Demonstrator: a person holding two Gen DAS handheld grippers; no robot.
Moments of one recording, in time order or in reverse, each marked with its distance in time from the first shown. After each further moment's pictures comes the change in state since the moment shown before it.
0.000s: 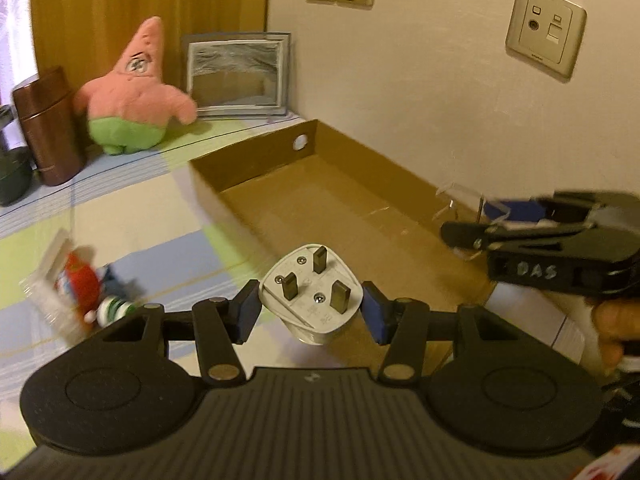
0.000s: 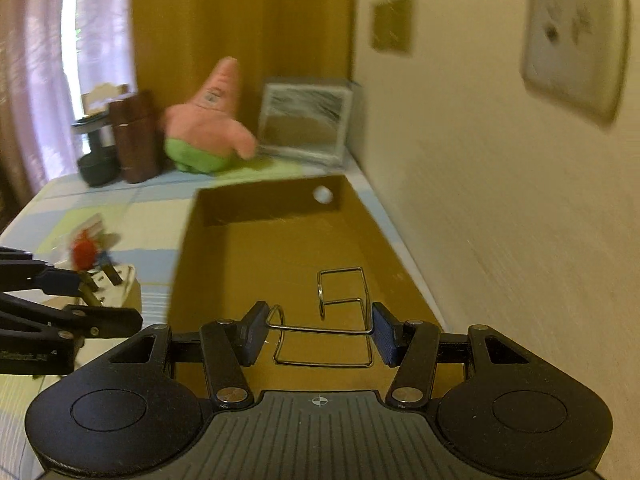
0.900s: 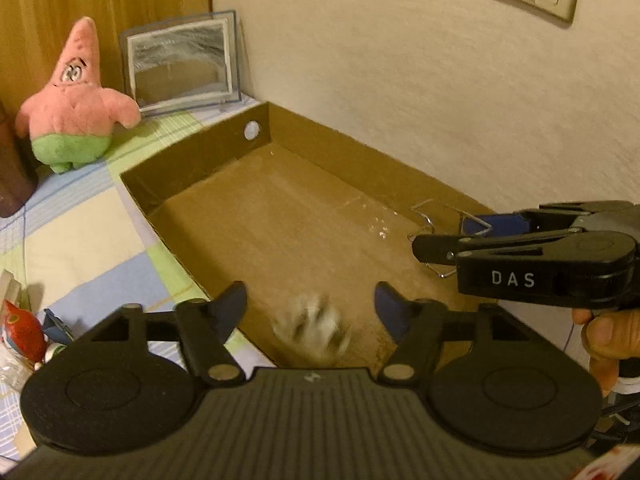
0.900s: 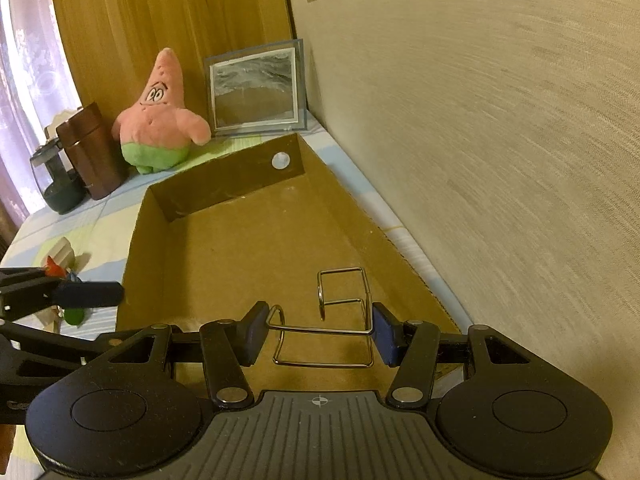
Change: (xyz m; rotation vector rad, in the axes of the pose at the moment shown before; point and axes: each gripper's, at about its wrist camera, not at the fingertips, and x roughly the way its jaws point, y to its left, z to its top) left arm 0.058 -0.029 0.018 0.104 0.058 -0.028; right arm 0.037 -0.038 -0.008 0.185 0.071 0.008
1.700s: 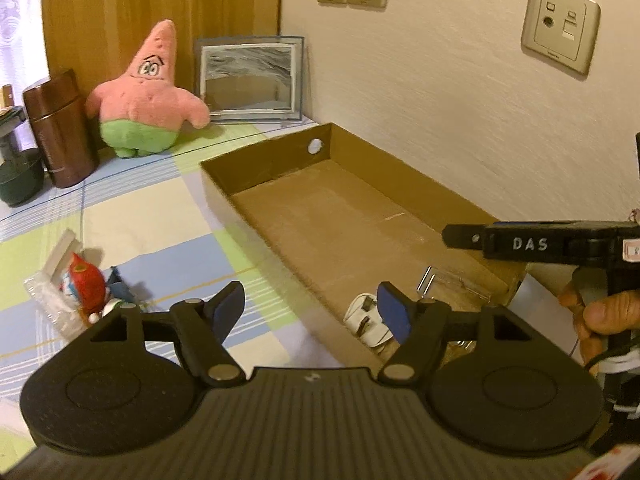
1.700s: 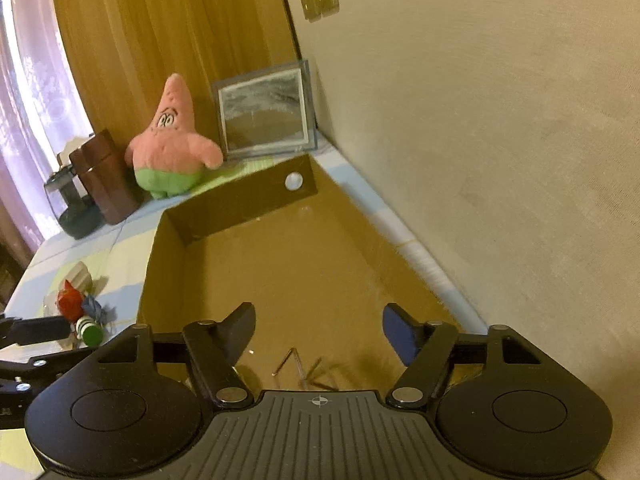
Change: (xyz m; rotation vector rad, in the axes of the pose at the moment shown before) left arm -0.055 0.026 -0.033 -0.125 -0.090 0.093; right arm -0.007 0.000 -0.002 0.037 -0.073 0.049
